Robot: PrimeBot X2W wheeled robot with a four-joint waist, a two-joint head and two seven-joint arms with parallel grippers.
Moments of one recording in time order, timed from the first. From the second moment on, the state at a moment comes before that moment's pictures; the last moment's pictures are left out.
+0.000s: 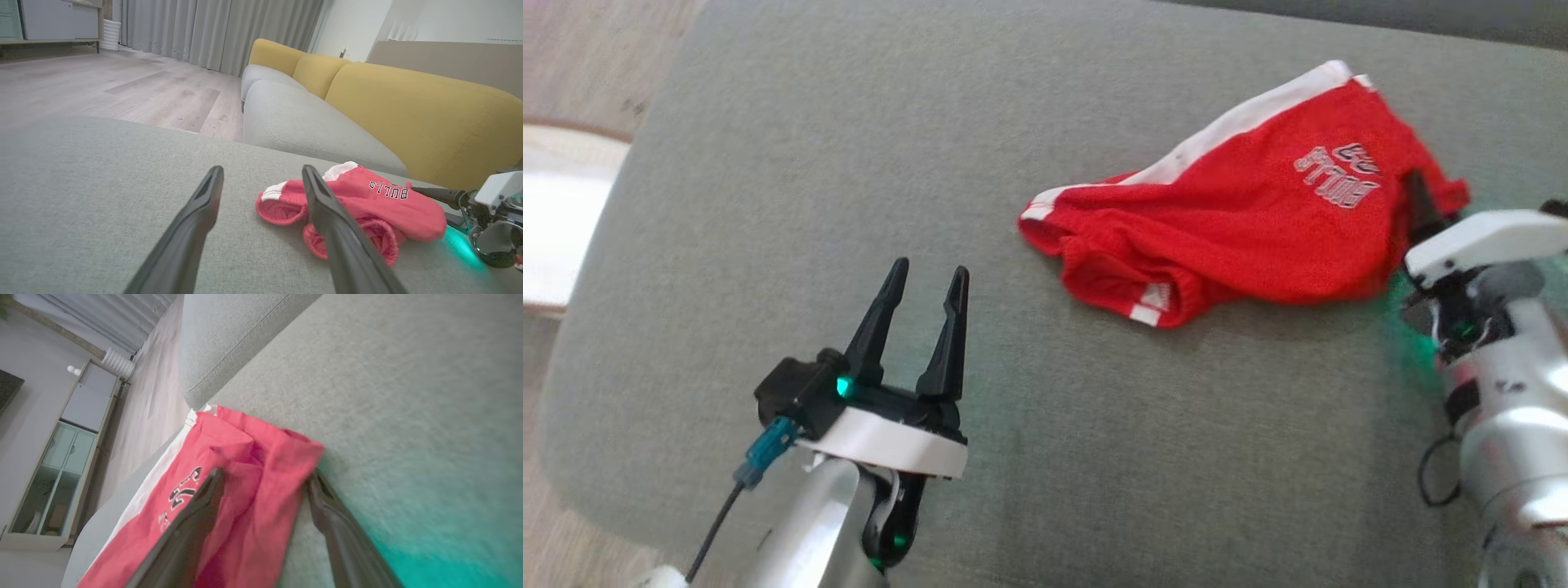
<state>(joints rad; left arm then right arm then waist) -0.27 0.08 -0.39 0.29 -0.44 -0.13 -0.25 -0.75 -0.15 -0.15 1.08 0.68 0.13 0.07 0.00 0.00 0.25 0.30</state>
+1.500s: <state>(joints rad) -0.21 0.08 -0.39 0.34 -0.46 -0.13 -0.25 -0.63 -0.11 -0.13 1.17 0.77 0.13 -0.21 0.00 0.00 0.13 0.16</state>
